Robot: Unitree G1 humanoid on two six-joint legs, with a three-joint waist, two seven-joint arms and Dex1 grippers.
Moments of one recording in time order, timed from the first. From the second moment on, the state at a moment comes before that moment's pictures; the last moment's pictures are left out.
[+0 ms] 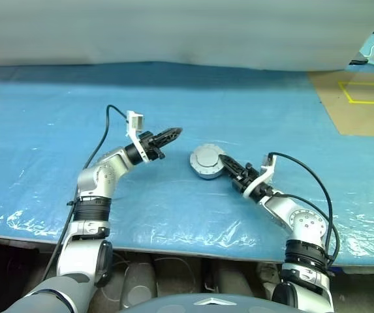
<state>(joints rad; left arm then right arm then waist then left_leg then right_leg) -0.59 0.17 0.24 0.31 -0.65 0.65 -0.88 -0.30 -0.02 -0.47 0.11 1.18 1.04 0.18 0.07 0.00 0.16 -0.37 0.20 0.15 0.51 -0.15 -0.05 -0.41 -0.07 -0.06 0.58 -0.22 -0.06</state>
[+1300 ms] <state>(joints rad) -0.60 0.06 0.42 0.35 -1.17 1.06 -0.57 -0.51 -0.01 -0.42 0.06 1.47 0.97 -0.06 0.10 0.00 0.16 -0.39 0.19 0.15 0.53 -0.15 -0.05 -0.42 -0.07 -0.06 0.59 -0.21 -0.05</state>
